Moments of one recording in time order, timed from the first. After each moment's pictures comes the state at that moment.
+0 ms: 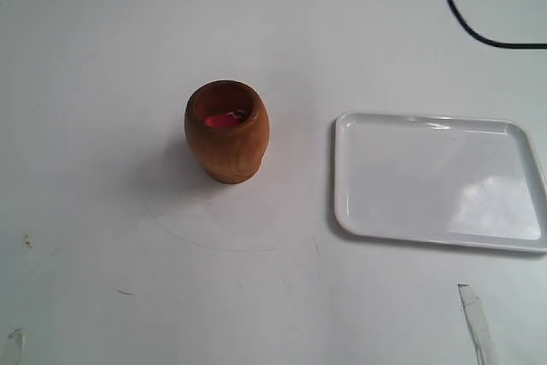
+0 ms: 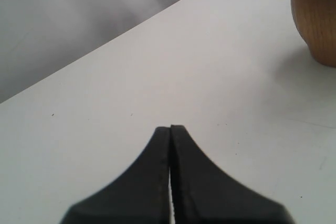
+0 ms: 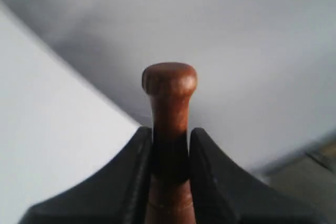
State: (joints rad) left arm 0.02 0.00 0.00 0.07 0.44 0.35; right arm 0.63 1.62 -1.13 1.45 -0.53 -1.98
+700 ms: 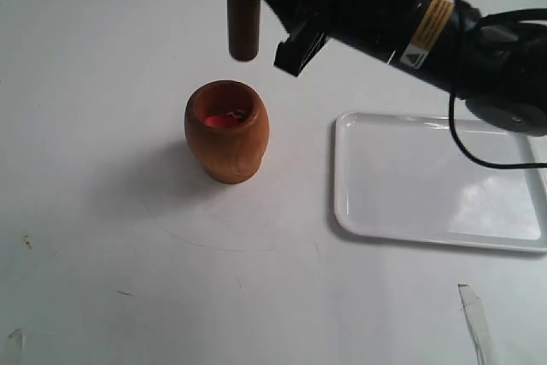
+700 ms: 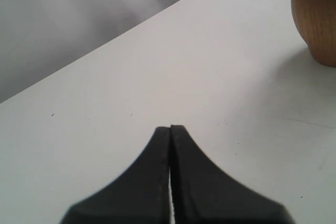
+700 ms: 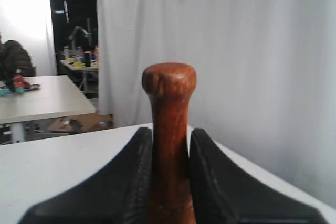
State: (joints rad) left arm 0.02 0.00 0.00 0.07 0.44 0.35; right arm 0.60 1.72 -0.76 -0.69 -1.16 0.44
